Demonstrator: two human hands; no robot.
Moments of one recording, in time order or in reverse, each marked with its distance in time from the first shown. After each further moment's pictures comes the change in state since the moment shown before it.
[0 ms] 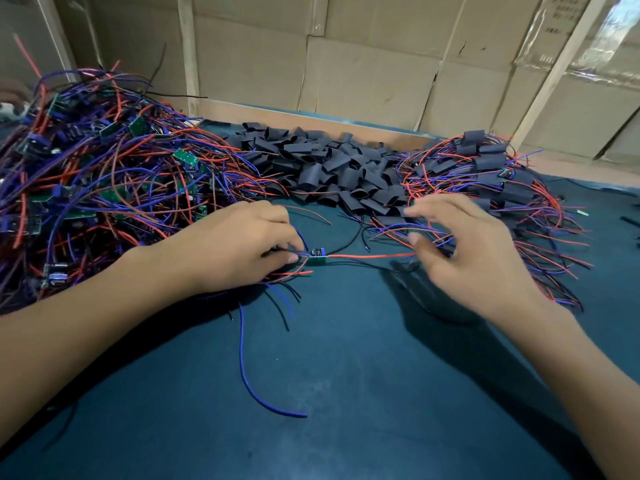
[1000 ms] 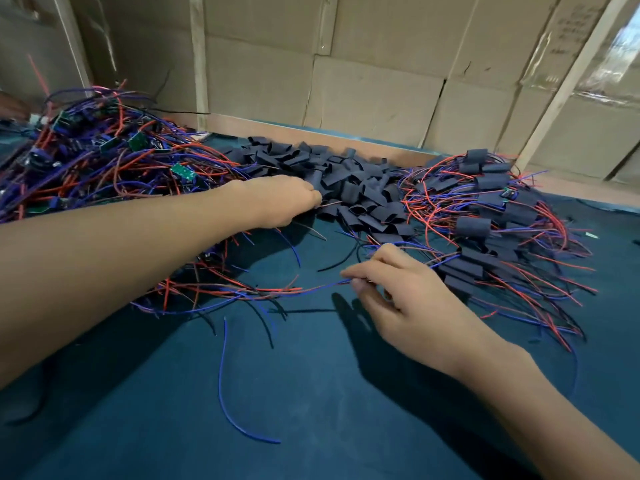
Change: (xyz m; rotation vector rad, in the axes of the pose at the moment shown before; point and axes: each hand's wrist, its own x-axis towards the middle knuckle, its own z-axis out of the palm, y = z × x) left_hand 0.119 -0.066 0.022 0.383 -0.359 -0.067; right_hand -0.010 -0.032 0.018 0.163 -0.327 -0.128
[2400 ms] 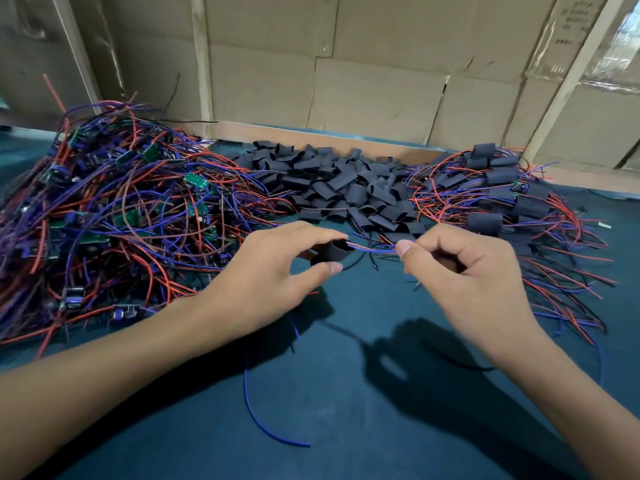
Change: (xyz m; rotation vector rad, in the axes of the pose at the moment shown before) left_hand -0.123 0.100 -0.014 -0.905 0.617 -0.160; right_hand 0.000 -0.009 -0.014 0.447 0.460 0.194
